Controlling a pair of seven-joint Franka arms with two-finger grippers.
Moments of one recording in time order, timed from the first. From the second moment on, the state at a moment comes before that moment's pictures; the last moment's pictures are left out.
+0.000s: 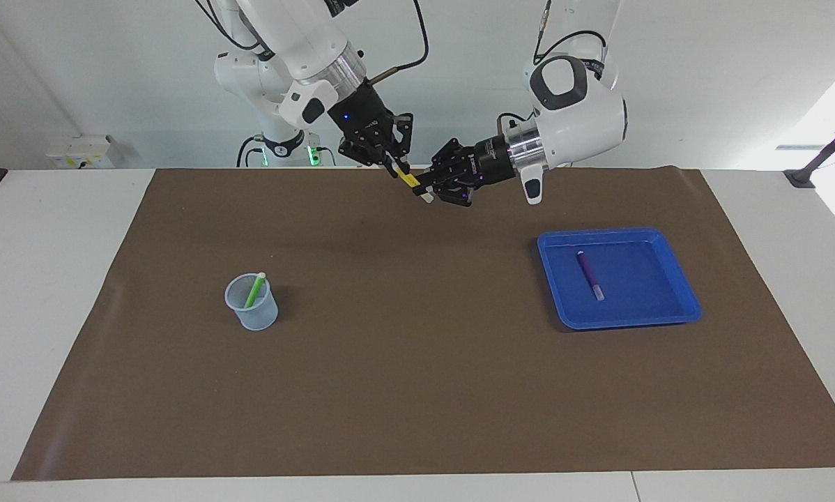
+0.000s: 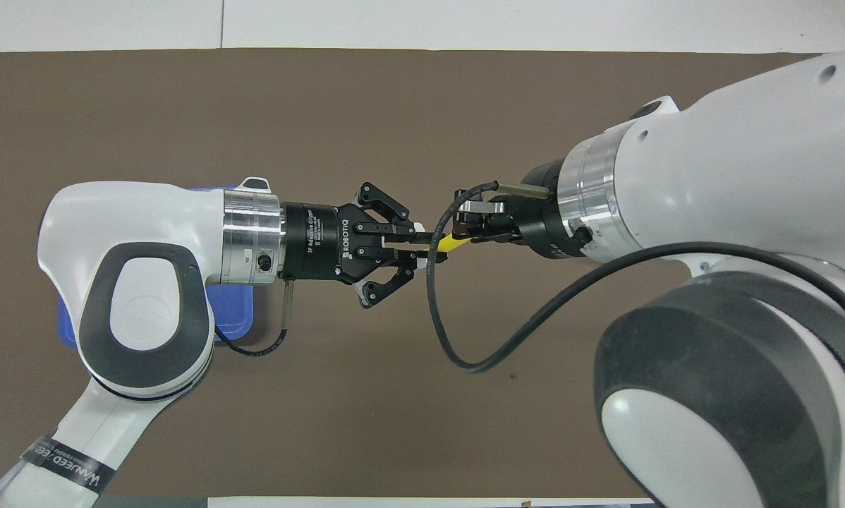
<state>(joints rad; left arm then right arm) -0.14 -0.01 -0.36 -1.97 -1.29 2.11 -1.51 0.01 0.04 0.43 -1.57 0.40 1.84 0.48</state>
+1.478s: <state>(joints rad) -0.14 -0.06 -0.34 -1.98 -1.01 2.19 -1.51 -0.05 -0.11 0.07 -2.01 0.09 2.06 -0.22</state>
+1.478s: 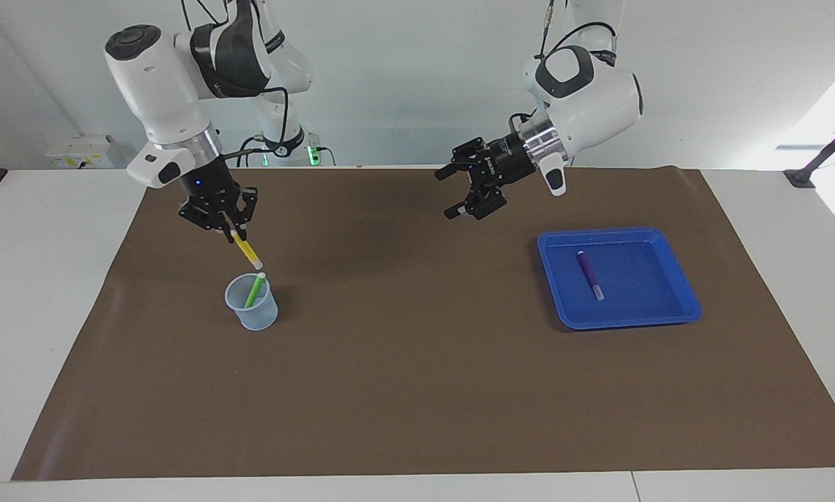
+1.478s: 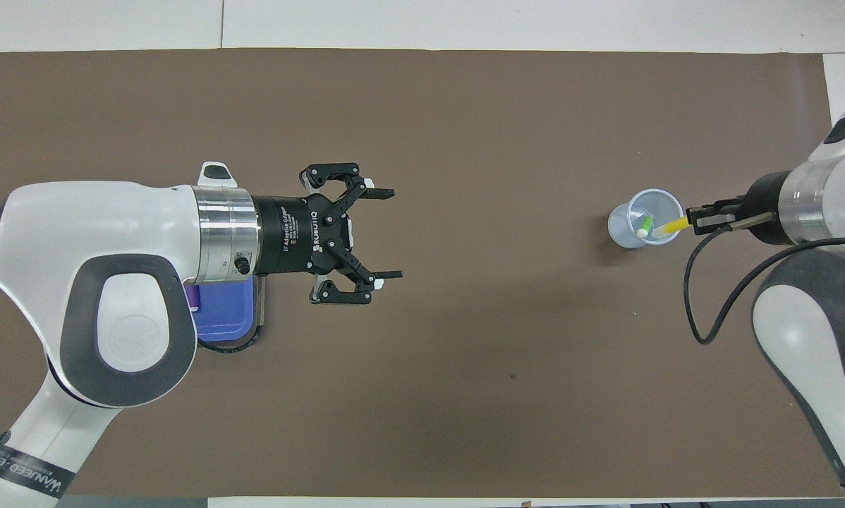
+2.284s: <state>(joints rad) 0.12 -0.06 -0.33 -1.98 -0.51 2.04 -1.04 -0.05 -0.06 0.02 -2.13 0.08 2.24 -0.28</state>
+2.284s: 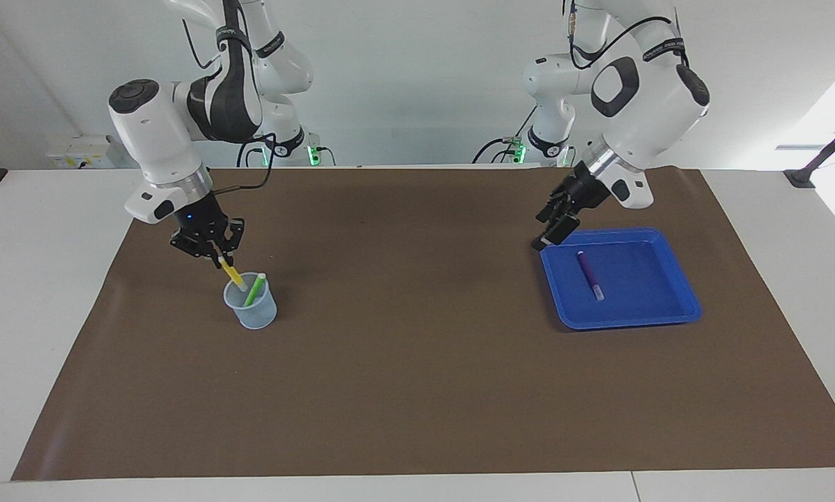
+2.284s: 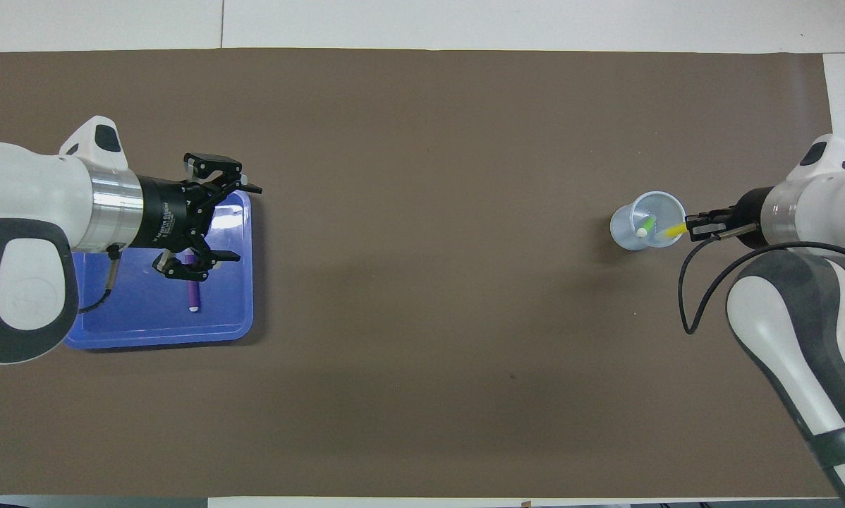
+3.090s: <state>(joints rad) 0.35 -0.03 -0.33 -2.15 -0.23 2.12 -0.32 -0.05 -0.05 0.02 -2.10 0.08 2.25 -0.27</state>
